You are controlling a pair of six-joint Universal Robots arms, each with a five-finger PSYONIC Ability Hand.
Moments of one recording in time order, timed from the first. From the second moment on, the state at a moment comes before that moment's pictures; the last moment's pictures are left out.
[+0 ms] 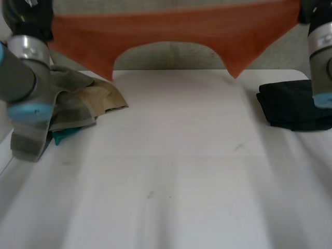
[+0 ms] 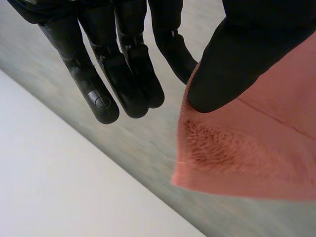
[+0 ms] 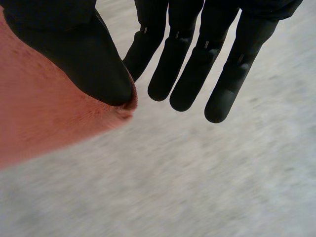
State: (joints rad) left arm 4.46 -2.05 -1.15 3.71 -1.67 3.83; right arm 1.74 -0.97 0.96 -0.56 1.45 2.56; left_hand 1.16 1.20 1.20 1.20 1.00; right_hand 1.14 1.18 1.19 1.20 1.00
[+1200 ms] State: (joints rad) left arm 4.42 -2.22 -1.39 3.46 -1.71 4.09; right arm 1.75 -0.81 1.14 -0.29 1.37 2.28; left_hand 1.16 1.20 1.20 1.20 1.00; right_hand 1.14 1.18 1.19 1.20 1.00
